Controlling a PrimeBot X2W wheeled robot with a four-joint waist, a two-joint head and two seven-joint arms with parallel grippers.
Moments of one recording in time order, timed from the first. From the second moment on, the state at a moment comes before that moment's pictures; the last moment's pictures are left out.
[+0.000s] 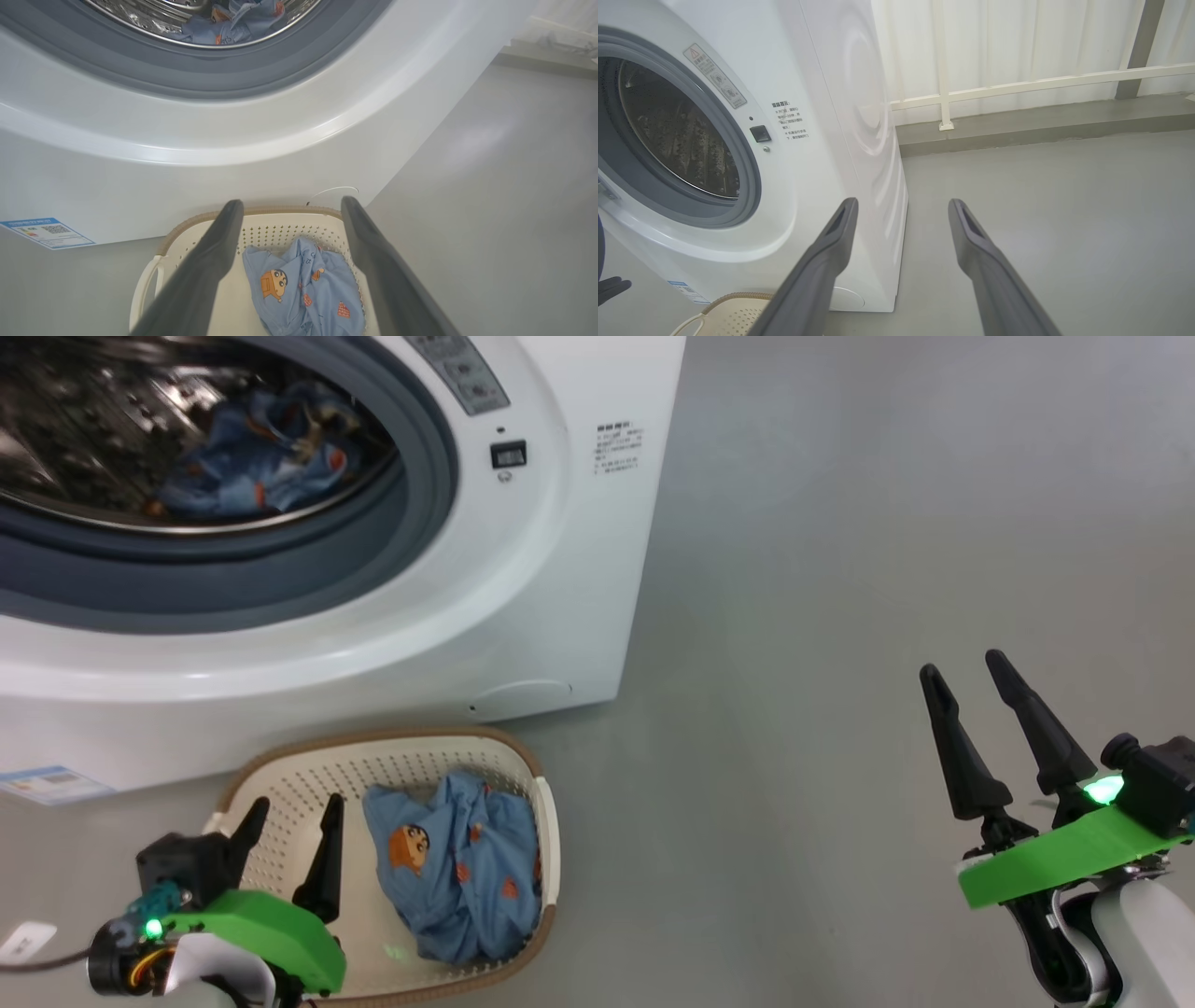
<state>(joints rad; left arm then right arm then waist) -0.26 0.30 -0.32 0.43 -0.56 0.01 -0.11 -0.20 -0.32 0.22 0.15 0.56 0.13 -0.25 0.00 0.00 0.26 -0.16</state>
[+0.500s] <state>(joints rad) -0.50 0.29 -0.38 0.75 -0.55 -0.07 -0.08 -0.29 -0.28 0.22 0.13 0.55 0.13 -0.25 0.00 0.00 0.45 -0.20</state>
